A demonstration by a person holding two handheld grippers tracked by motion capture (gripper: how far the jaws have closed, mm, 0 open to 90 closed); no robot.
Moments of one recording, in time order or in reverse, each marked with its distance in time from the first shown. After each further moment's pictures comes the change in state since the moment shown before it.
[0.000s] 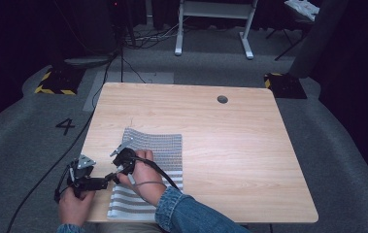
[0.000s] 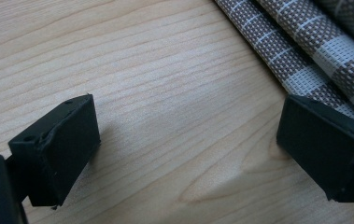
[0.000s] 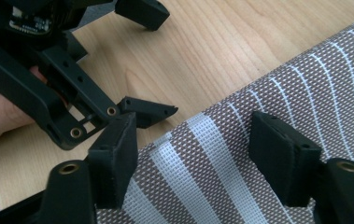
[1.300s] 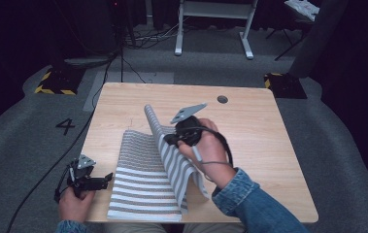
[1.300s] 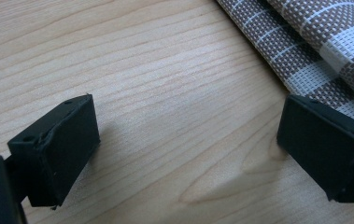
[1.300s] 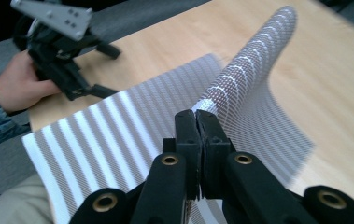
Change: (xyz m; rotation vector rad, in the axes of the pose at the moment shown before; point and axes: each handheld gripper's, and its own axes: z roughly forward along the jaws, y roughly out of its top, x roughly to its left) left arm 0.000 0.000 0.000 -0.001 0.001 0.002; right arm -0.073 -0.020 -0.207 -0.135 -0.096 -0.024
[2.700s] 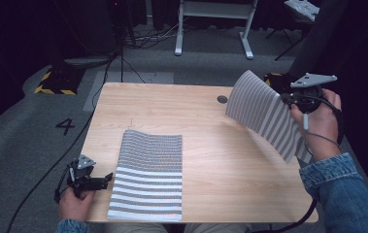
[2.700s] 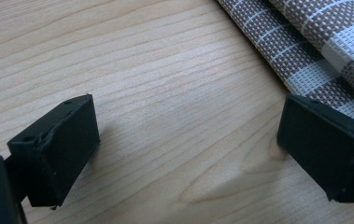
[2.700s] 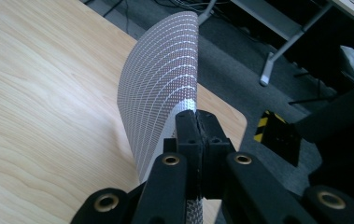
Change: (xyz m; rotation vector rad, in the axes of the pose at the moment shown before) left arm 0.000 0.000 0.000 0.003 -0.005 -0.002; right arm -0.161 -0.097 -0.191 0.053 -0.674 0.100
